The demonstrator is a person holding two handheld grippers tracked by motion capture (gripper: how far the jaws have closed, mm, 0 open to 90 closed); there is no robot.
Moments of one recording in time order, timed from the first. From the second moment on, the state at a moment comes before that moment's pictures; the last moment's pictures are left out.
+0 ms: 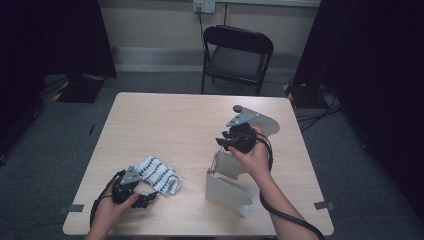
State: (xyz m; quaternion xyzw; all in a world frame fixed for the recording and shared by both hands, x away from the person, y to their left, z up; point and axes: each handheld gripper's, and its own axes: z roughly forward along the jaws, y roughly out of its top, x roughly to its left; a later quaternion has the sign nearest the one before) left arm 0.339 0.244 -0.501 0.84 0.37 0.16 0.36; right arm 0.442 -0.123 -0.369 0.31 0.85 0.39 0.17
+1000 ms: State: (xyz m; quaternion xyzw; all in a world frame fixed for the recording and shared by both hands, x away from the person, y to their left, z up) left arm 0.339 0.244 -0.501 0.84 0.36 0.16 0.36; right arm 0.439 -0.120 -0.369 0.33 0.85 0.39 0.16
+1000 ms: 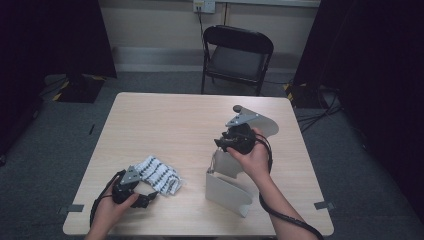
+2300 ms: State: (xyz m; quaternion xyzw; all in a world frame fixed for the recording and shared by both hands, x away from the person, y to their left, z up) left arm 0.339 0.244 -0.501 0.84 0.36 0.16 0.37; right arm 0.432 -0.114 -0.372 0.32 0.85 0.41 0.14
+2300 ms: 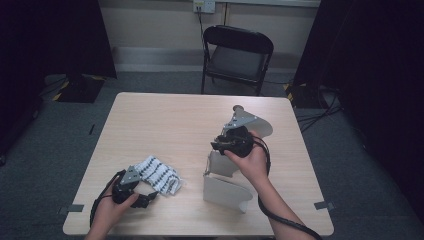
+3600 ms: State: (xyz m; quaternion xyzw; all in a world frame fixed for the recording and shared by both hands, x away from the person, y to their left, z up) left arm 0.336 0.243 -0.492 0.86 0.36 0.15 0.33; right arm 0.429 -0.119 -0.359 0.31 0.84 0.42 0.15
